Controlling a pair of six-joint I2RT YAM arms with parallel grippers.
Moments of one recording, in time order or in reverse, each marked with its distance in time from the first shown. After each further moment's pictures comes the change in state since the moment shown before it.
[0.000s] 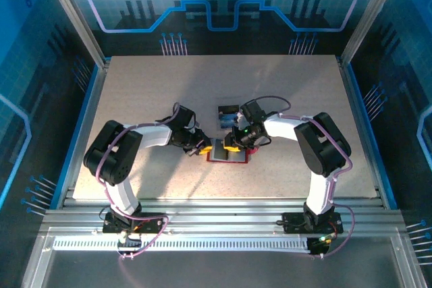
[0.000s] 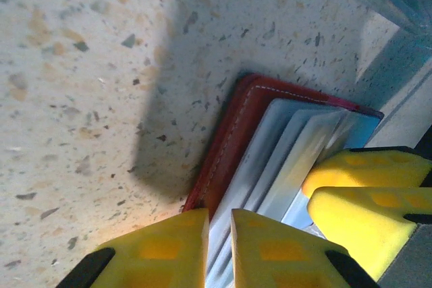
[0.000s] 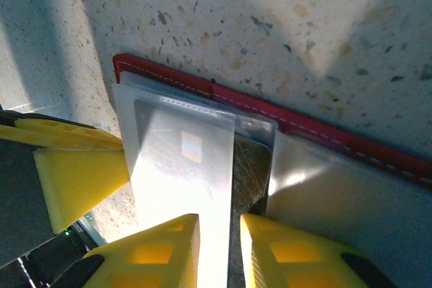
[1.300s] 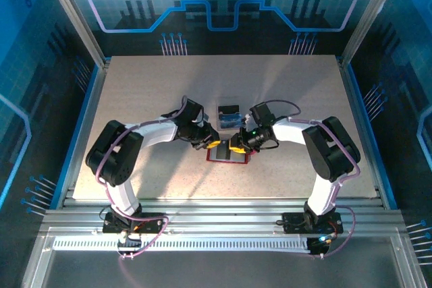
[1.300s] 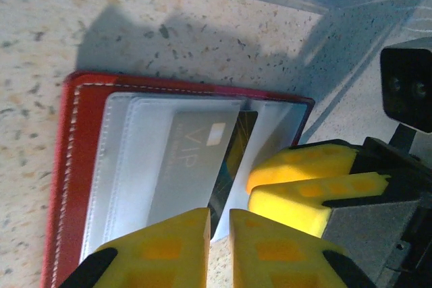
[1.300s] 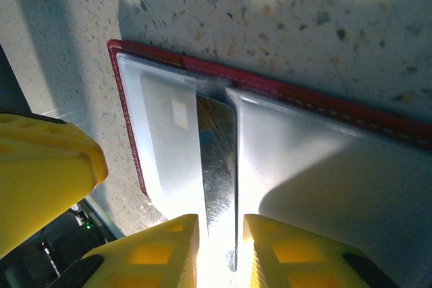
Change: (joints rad) left arm -0.067 0.013 0.124 -0.045 -0.008 0.022; right arm -0.058 -0.080 -0.130 0.092 -0.063 0.045
